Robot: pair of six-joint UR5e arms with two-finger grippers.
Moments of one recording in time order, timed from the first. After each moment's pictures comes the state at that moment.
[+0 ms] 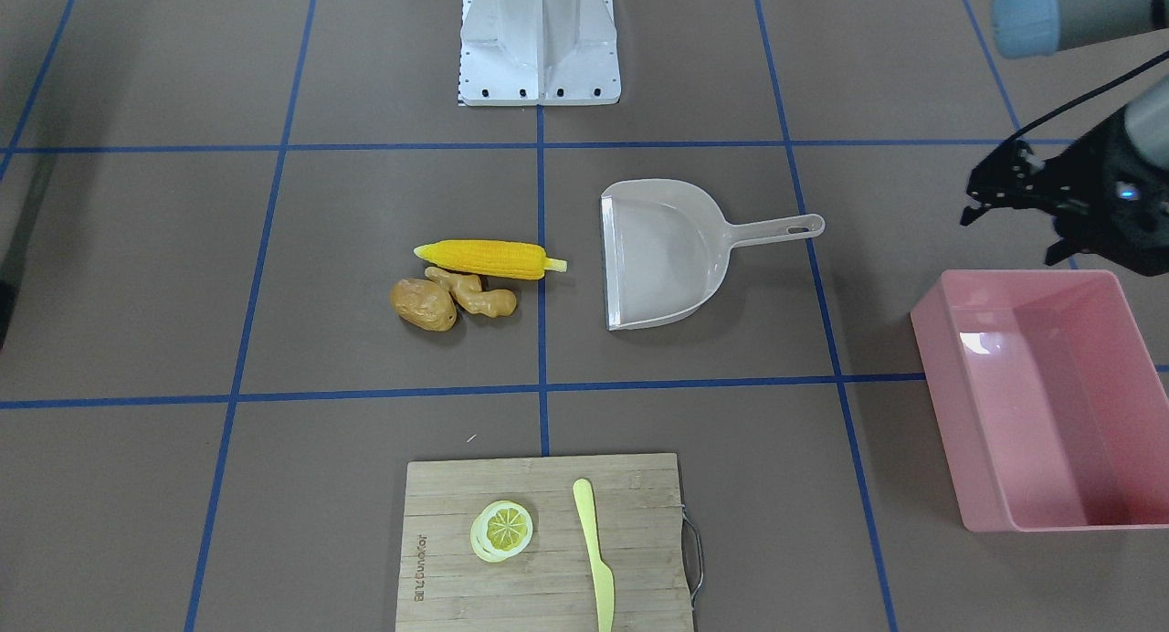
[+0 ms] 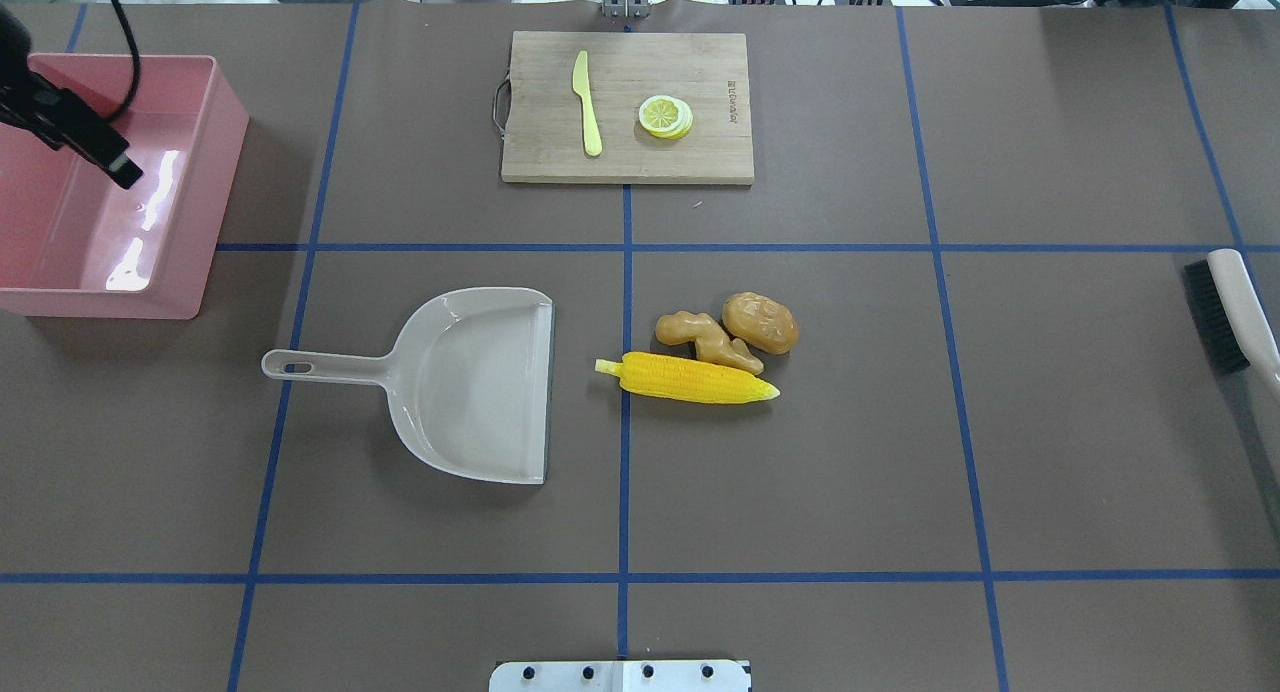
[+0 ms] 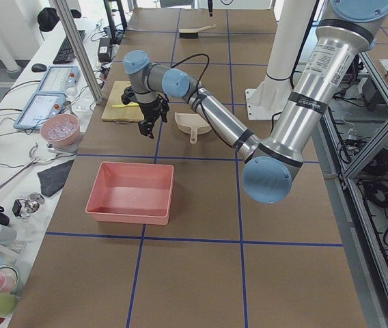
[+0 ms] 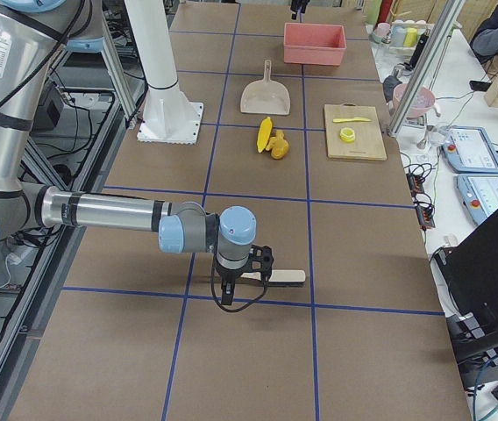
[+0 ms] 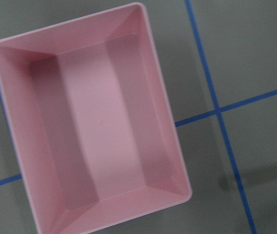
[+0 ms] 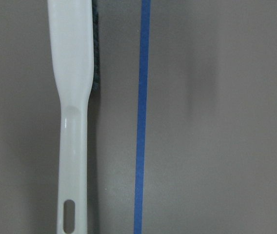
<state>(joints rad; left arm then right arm) -1.17 -1.98 -1.88 -1.17 -2.37 0.05 1.39 -1.93 1.81 -1.43 2.31 0.13</state>
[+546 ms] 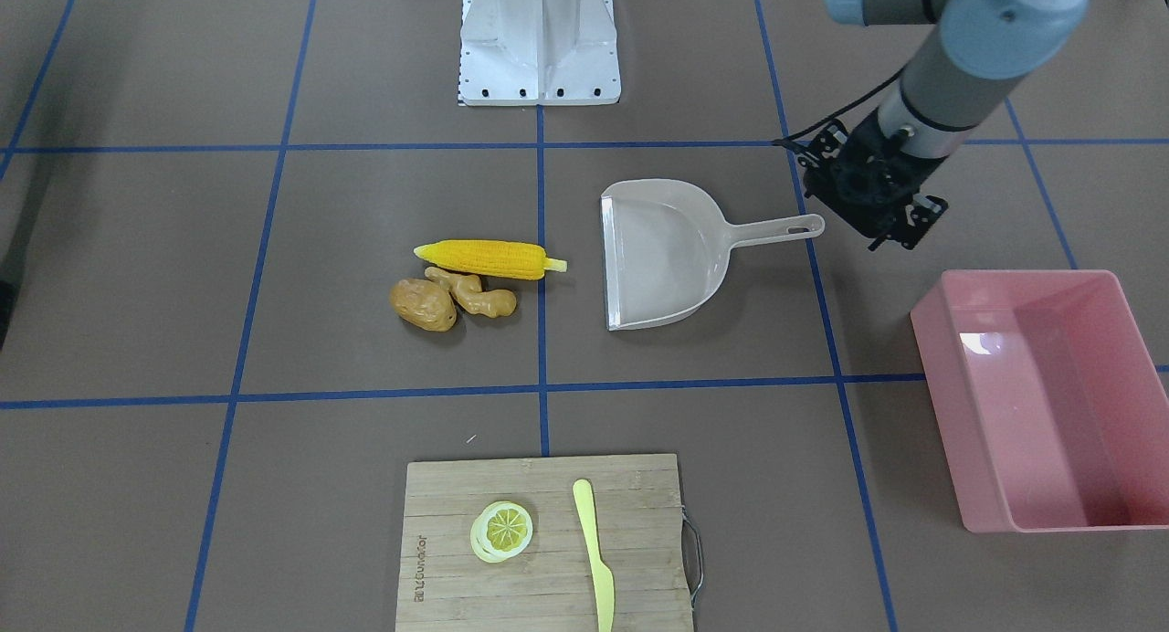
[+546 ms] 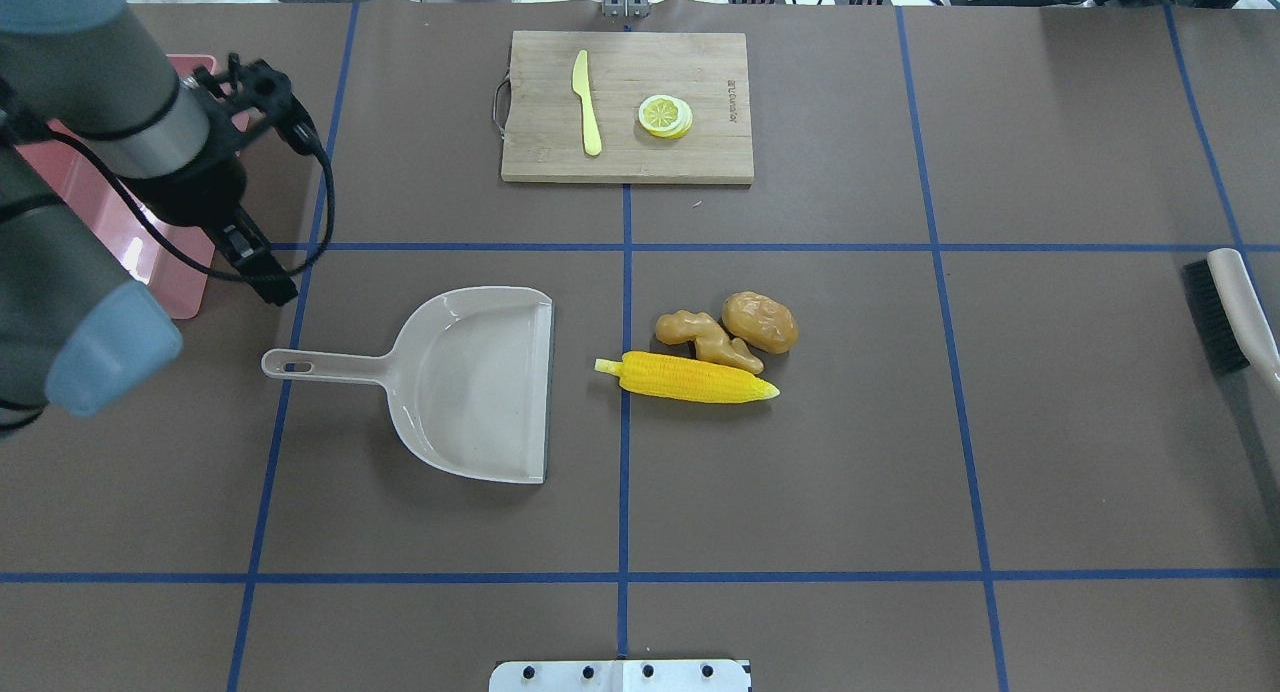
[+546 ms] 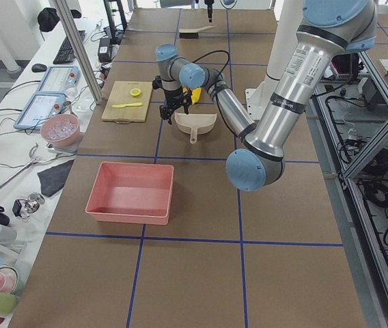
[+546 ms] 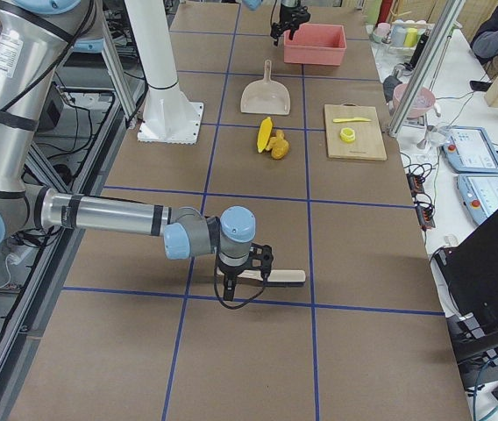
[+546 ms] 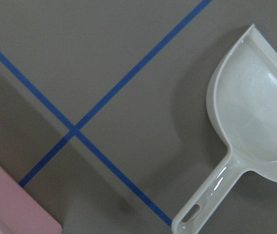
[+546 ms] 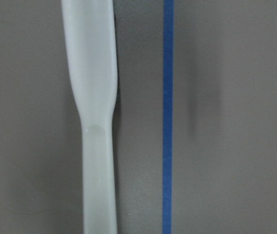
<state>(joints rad) -0.85 -2.02 -1.98 -1.21 -2.14 0.09 1.27 -1.89 1.76 -1.30 2.30 0.33</state>
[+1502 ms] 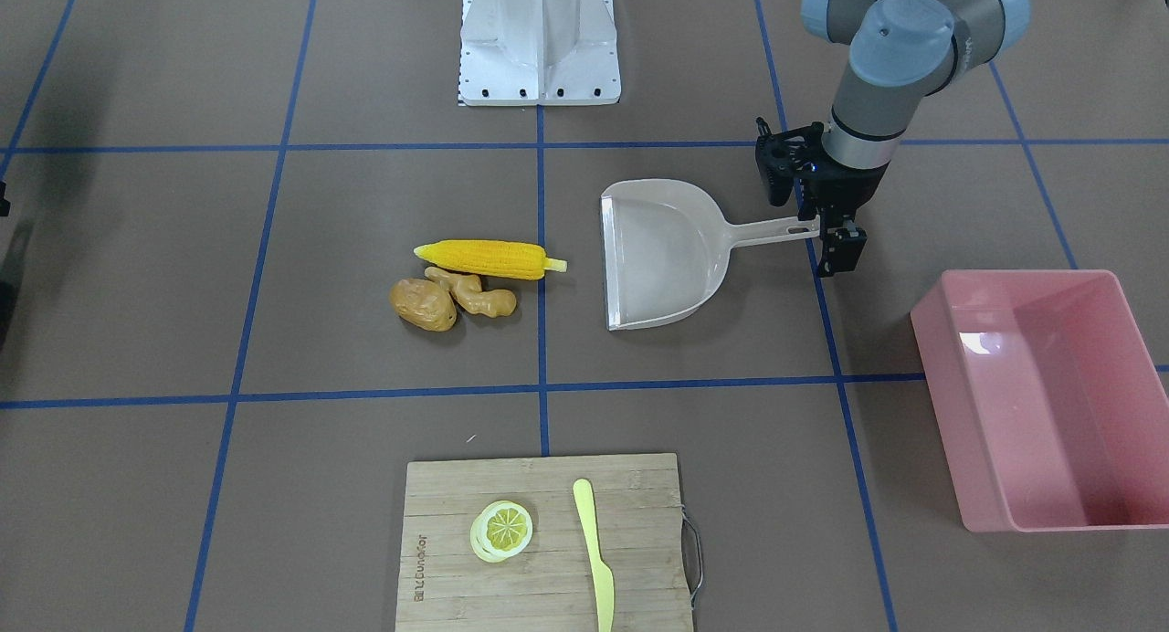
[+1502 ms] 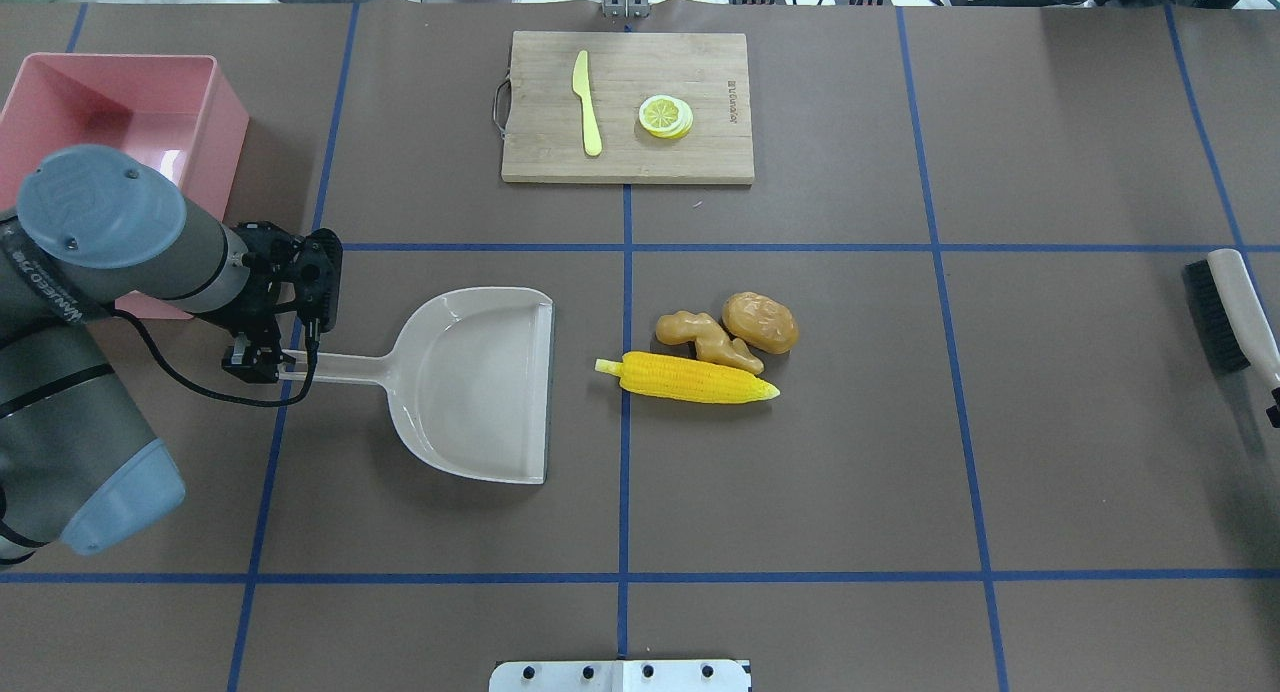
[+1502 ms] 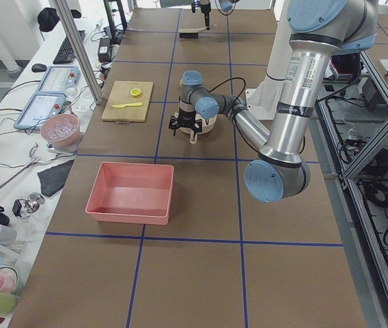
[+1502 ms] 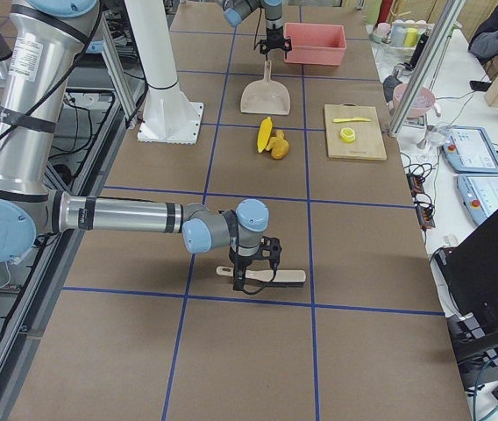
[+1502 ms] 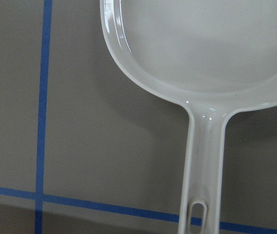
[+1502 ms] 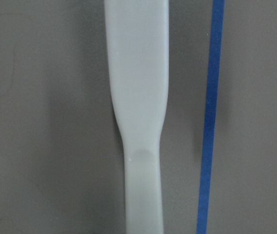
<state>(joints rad) -0.71 -1.82 -1.92 -1.65 -1.89 0.55 1.16 -1.85 1.73 -1.30 2.27 0.40</state>
